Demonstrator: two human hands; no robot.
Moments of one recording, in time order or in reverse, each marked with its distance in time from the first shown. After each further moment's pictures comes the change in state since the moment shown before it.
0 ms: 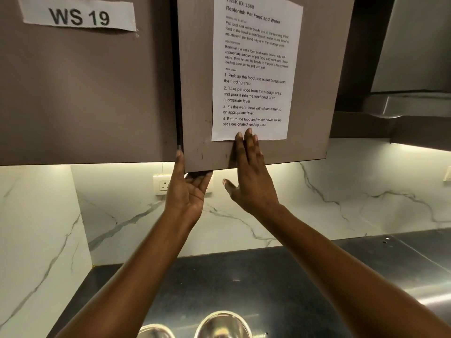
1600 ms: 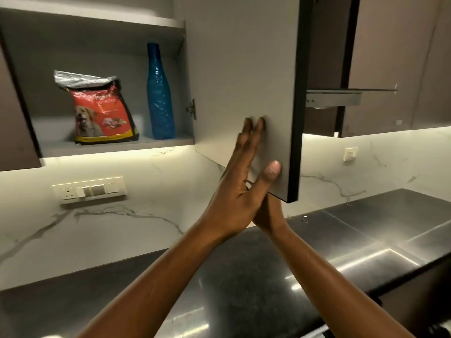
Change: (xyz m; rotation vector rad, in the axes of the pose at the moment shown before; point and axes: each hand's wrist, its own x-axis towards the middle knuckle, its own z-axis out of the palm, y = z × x) left_hand -0.206 -0.272 0.227 1.169 -0.819 0.578; right_hand -0.168 0.236 -0.212 1.297 0.050 0.393
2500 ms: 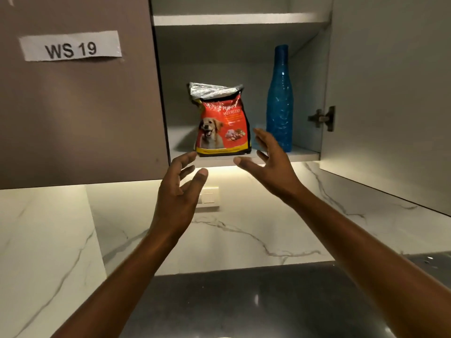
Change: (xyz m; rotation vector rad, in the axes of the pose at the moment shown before) left_hand -0.052 -0.163 -0.335 0.224 0.520 -0.371; right_hand 0.178 0.050 0.258 -0.488 -0.189 -0.081
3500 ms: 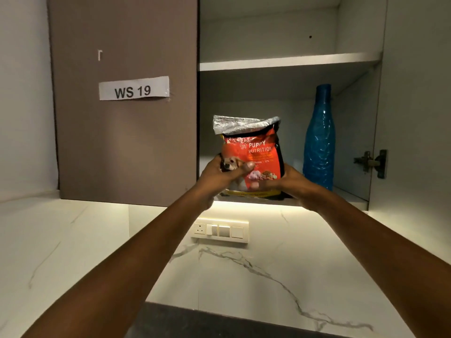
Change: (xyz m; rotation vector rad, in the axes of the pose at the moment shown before) left_hand 0.132 0.010 0.028 -0.154 -0.110 -0.112; right_hand 0.127 0.047 -0.001 0.202 -0.455 0.051
